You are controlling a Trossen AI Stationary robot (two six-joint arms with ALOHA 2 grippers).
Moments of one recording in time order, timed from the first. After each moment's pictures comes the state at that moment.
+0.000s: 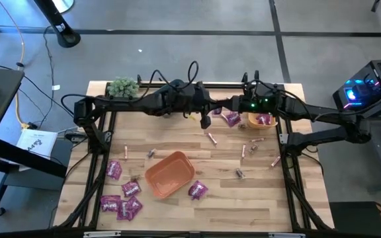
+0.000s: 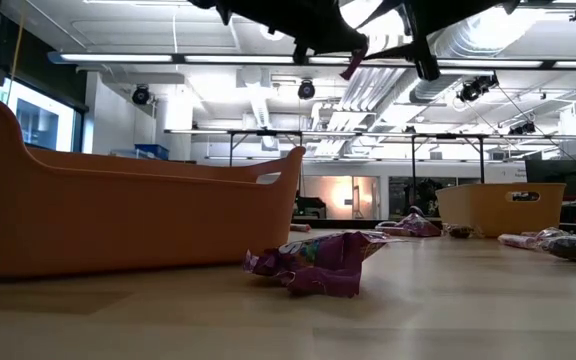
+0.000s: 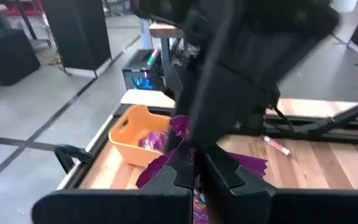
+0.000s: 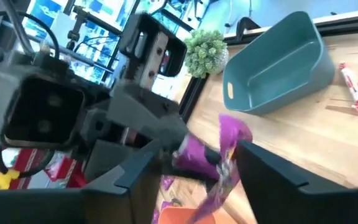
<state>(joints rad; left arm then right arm) 0.18 1.79 1.47 0.04 -0.02 0.07 -0.29 1.06 0.90 -0.12 -0.02 1.01</state>
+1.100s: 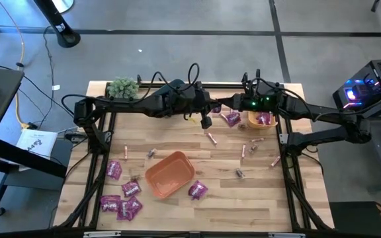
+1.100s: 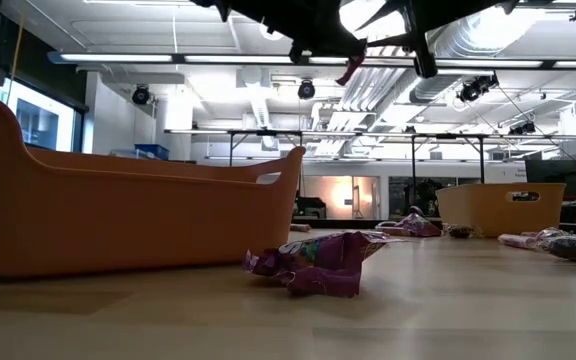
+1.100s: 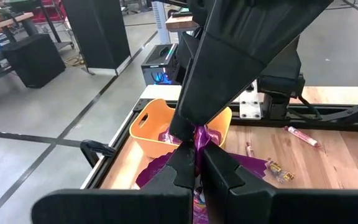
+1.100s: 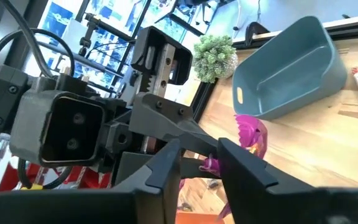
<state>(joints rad) 0.18 1.79 1.47 0.04 -0.13 0.14 -0.29 1.06 0.90 -0.11 -0.04 1.03</state>
